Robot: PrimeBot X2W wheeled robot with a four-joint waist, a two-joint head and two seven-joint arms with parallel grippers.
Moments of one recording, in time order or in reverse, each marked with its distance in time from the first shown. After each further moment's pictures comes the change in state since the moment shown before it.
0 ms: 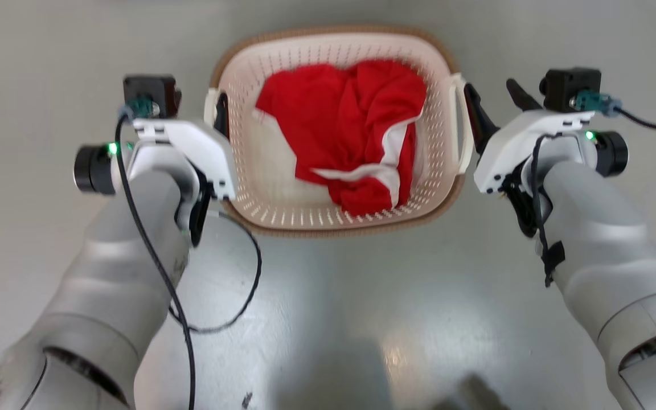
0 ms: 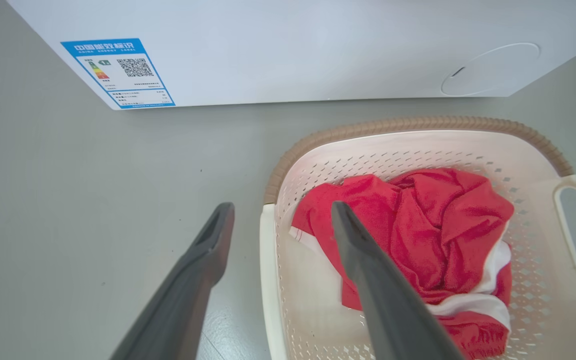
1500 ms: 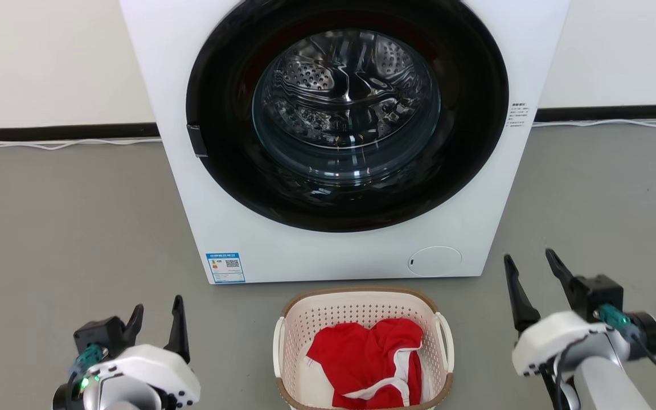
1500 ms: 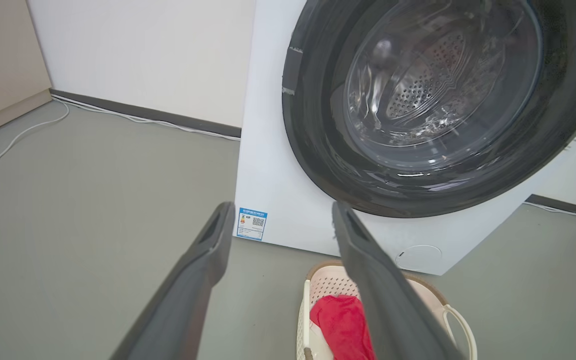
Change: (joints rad) left arm 0.866 0.018 0.778 -0.575 0.525 -0.056 0.000; right arm 0.785 -0.010 -0.476 -0.654 -0.526 0.000 -0.040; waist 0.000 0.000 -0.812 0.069
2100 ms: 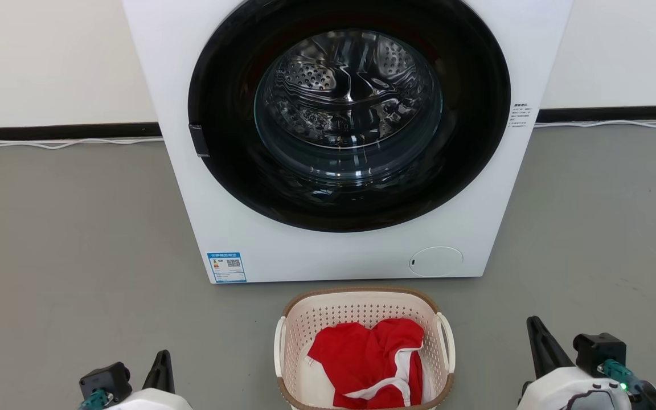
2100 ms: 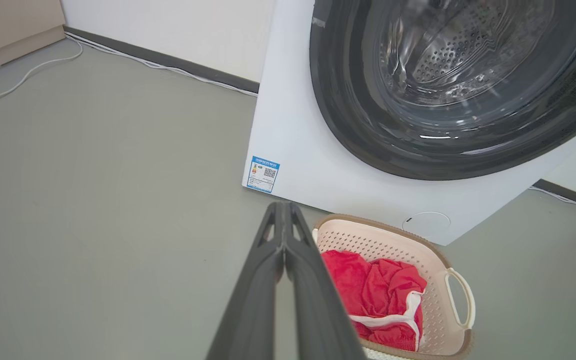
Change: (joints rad) left arm 0.129 -0.050 0.064 -0.013 0.011 0.003 0.019; right arm 0.157 0.024 -0.038 0.006 0.041 -0.001 0.024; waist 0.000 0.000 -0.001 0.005
